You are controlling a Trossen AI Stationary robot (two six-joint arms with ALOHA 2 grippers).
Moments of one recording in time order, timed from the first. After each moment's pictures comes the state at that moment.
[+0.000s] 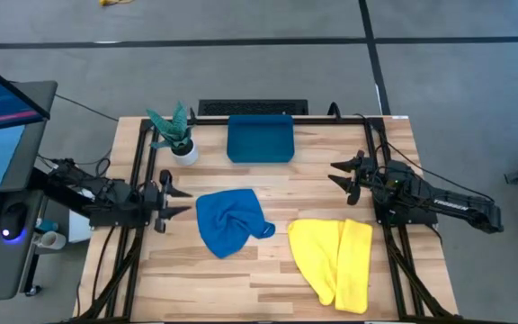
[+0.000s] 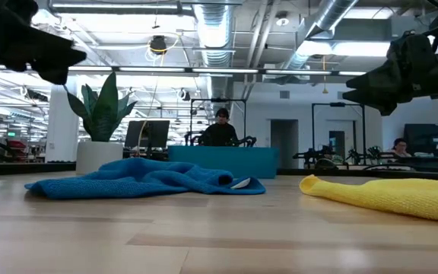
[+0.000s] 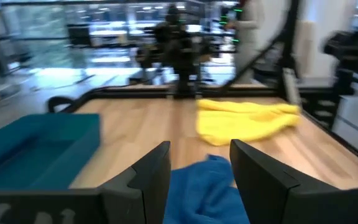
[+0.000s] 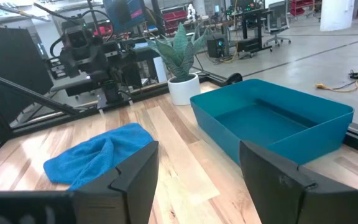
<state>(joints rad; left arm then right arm) -0.42 0.01 0.06 -0.08 -0.46 -0.03 -0.31 0.10 0.01 0.02 -0.05 0.15</state>
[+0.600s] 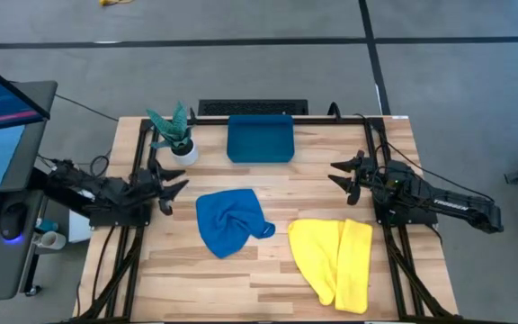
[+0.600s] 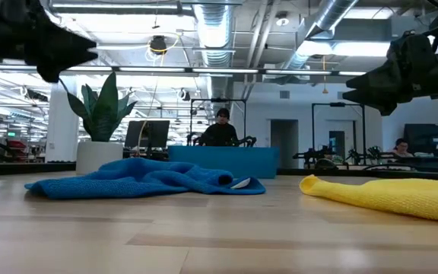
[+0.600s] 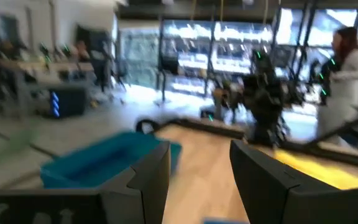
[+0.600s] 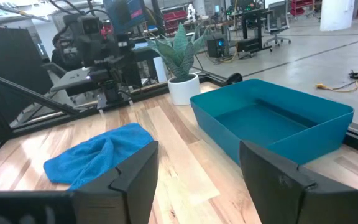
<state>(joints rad) -0.38 0.01 0.06 0.13 -0.79 0.01 -0.31 0.10 0.01 0.02 -0.05 0.15</state>
